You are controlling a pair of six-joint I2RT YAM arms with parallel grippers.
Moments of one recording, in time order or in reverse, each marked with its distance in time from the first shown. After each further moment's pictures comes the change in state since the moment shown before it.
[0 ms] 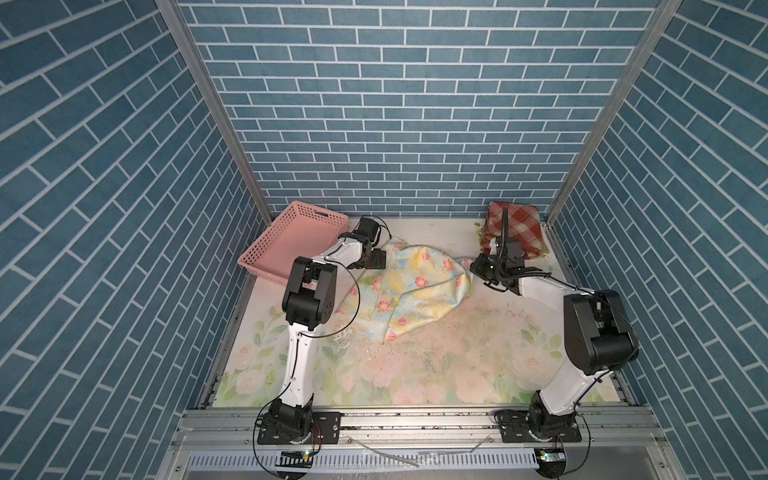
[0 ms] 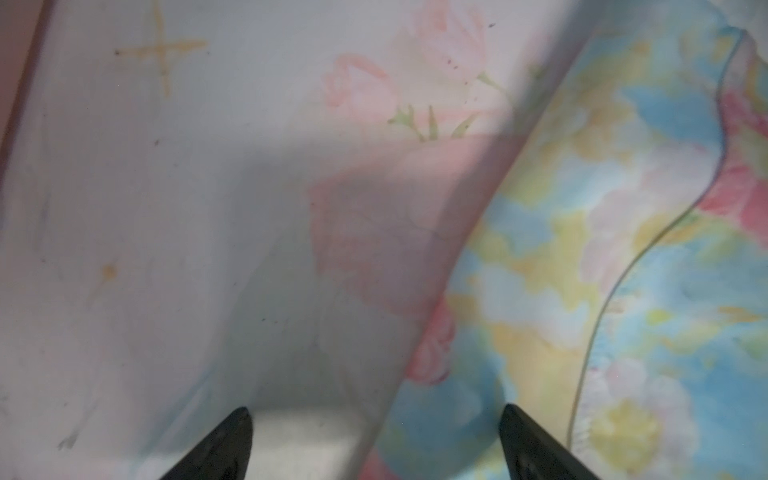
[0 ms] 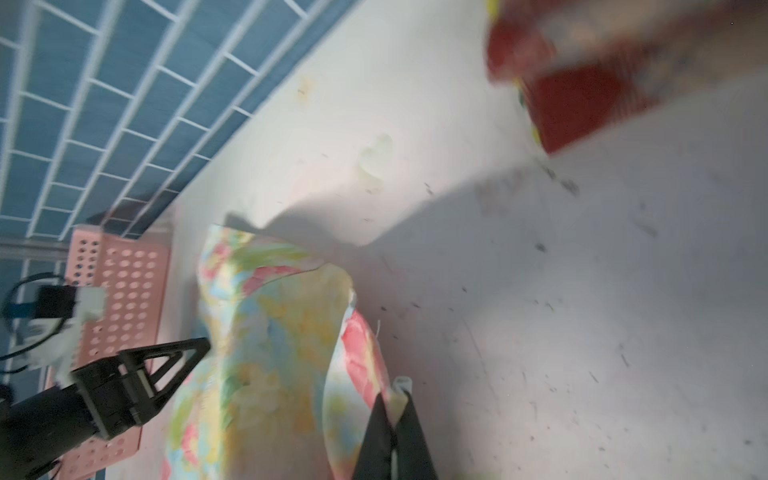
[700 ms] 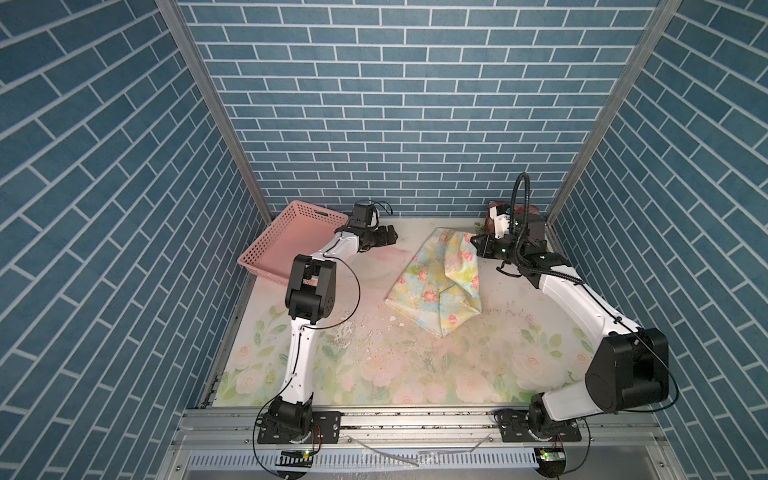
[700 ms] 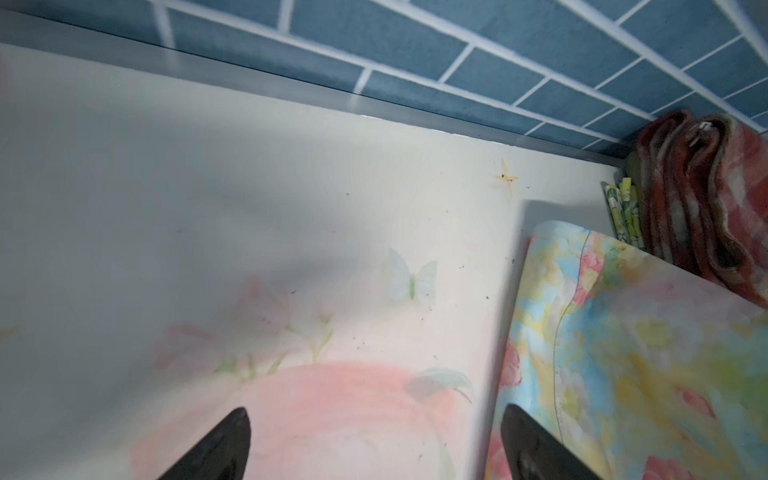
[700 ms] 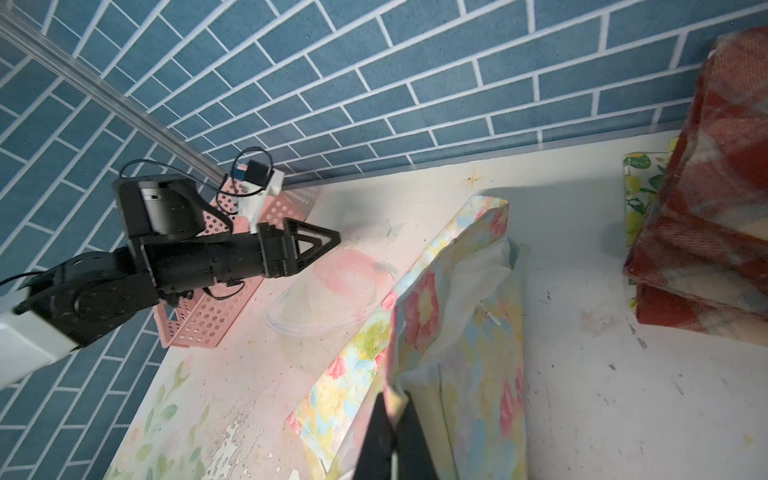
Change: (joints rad) left arm 0.030 0.103 0.167 0.288 0.351 -0.120; right arm 0.022 -0.239 0.157 -0.192 -0.164 -0.312
